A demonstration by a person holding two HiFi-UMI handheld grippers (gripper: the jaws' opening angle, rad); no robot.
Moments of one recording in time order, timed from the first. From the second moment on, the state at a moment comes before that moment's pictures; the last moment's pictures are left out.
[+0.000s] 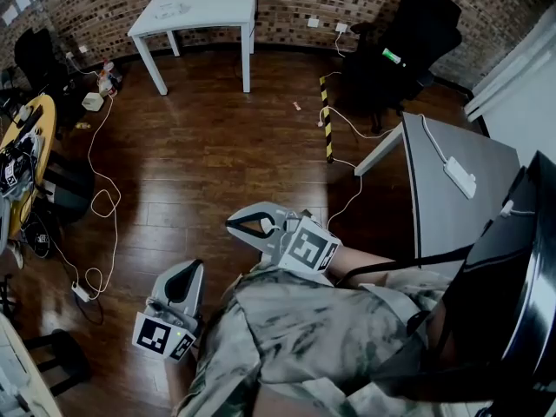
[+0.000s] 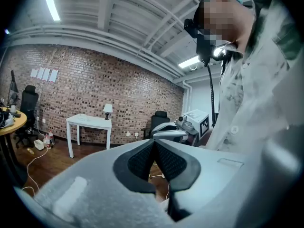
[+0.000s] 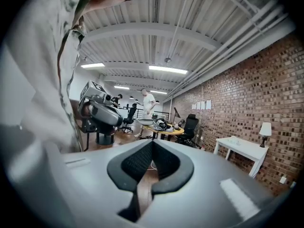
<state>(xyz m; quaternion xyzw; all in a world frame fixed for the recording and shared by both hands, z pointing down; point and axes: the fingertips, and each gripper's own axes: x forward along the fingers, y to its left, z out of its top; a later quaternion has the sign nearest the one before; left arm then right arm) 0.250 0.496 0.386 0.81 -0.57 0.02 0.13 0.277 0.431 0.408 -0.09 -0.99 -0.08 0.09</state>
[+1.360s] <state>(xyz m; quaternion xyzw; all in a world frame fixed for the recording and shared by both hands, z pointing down) 0.156 0.155 0.406 0.78 -0.61 0.02 0.14 0.204 0.105 0.444 -0.17 -0.98 -0.09 0.11</state>
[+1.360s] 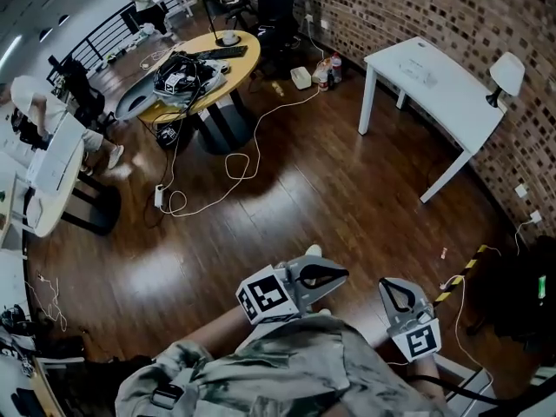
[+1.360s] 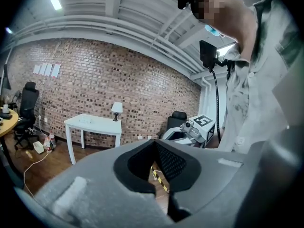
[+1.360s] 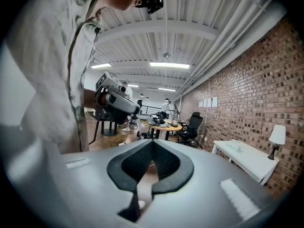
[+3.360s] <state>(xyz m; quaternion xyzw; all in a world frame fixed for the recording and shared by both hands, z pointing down) -0.267 -0.290 0.407 0.80 -0.58 0.03 0.14 -0.250 -0.359 0.471 -0.09 -0.97 -0.18 0.14</state>
